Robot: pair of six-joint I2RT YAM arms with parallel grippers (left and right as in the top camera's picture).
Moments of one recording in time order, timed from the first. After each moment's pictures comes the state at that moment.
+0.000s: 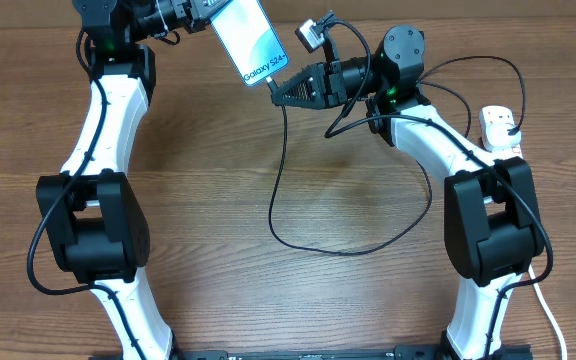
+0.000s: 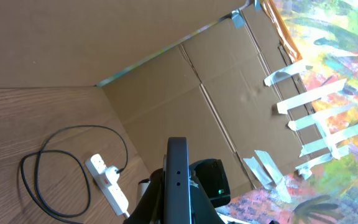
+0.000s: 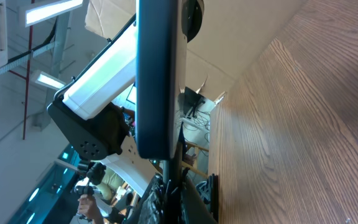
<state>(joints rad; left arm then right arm) 0.02 2.10 1.77 0.70 1.29 -1.44 0.30 2.08 1.48 0.89 -1.51 1.27</state>
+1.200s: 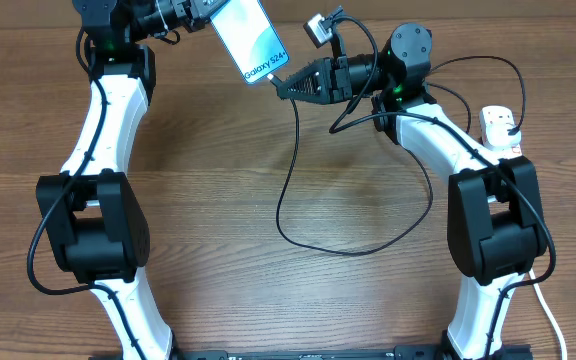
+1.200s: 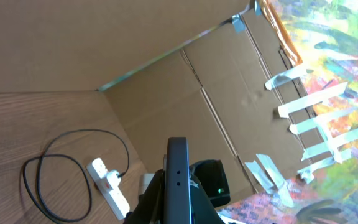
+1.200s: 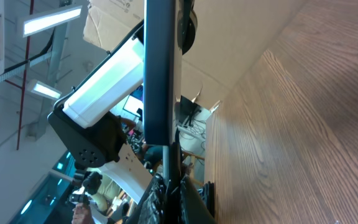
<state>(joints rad) 0.02 2.10 1.77 0.70 1.26 -1.43 0.27 2.08 1.48 0.89 -1.48 1.27</state>
